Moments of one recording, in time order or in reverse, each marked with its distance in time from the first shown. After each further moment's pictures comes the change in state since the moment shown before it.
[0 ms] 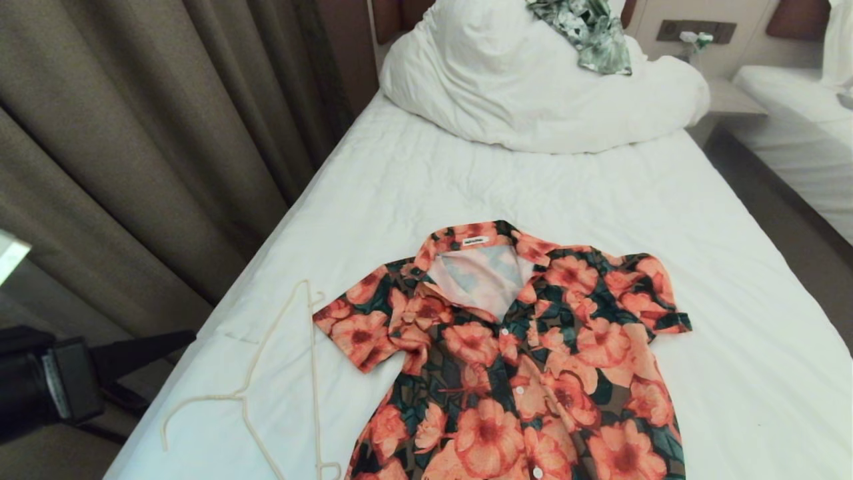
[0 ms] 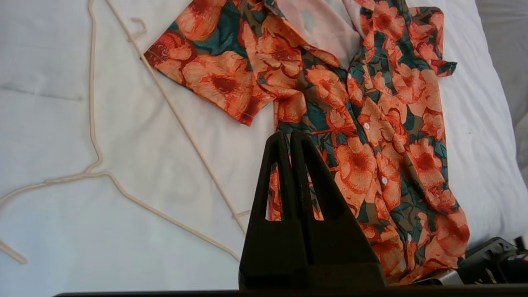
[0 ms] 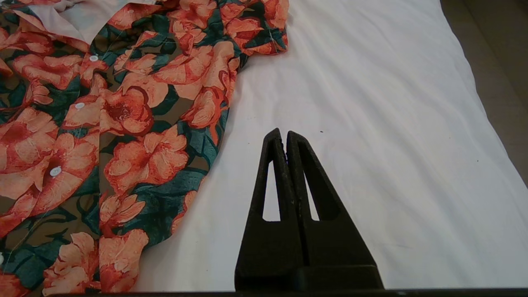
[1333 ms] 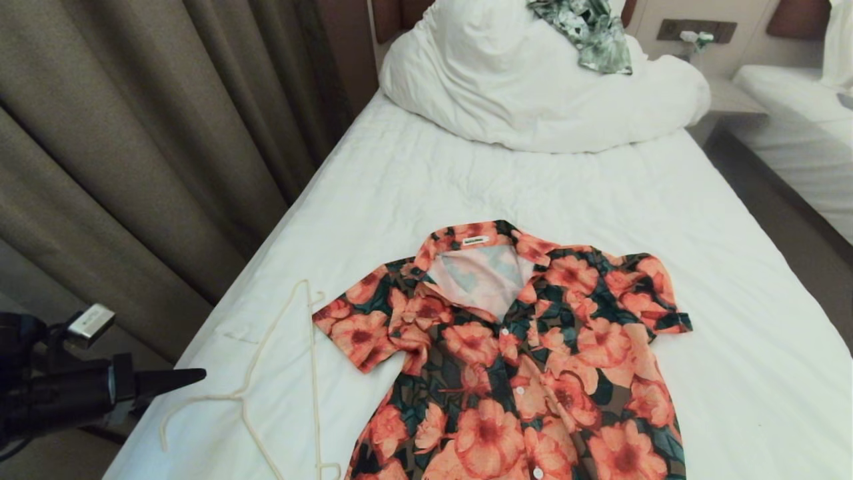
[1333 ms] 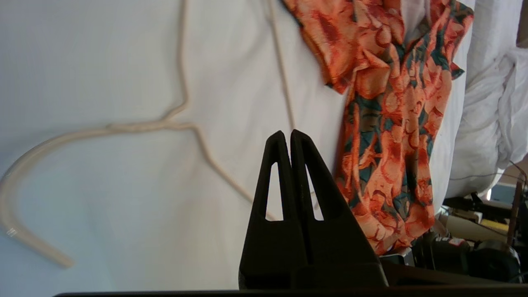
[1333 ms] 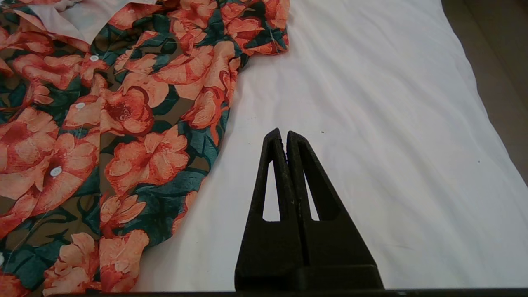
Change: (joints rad) left arm 0.552 0.738 -0.043 0.009 -0.557 0.350; right arm 0.000 0.000 0.000 0.000 0.000 0.000
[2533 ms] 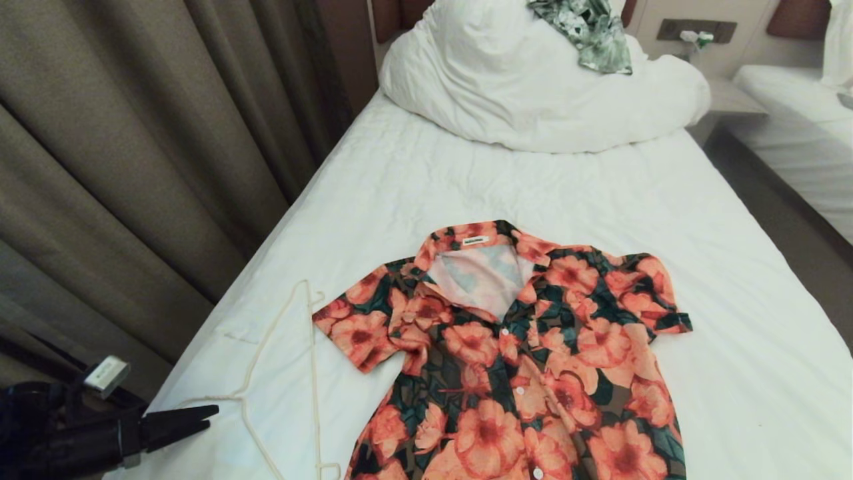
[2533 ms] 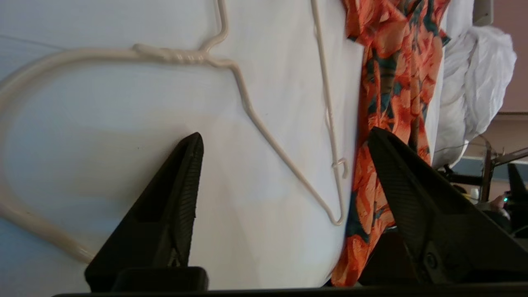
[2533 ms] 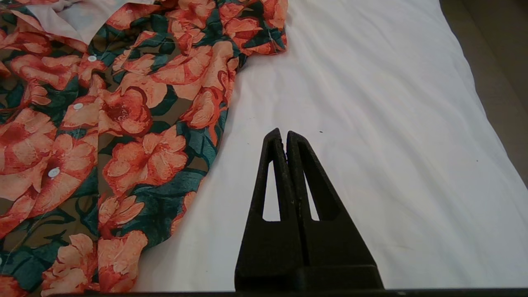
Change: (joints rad) left arm 0.083 0.255 0.085 -0.014 -0.139 0.324; right arm 0.000 0.000 0.000 0.000 0.000 0.000
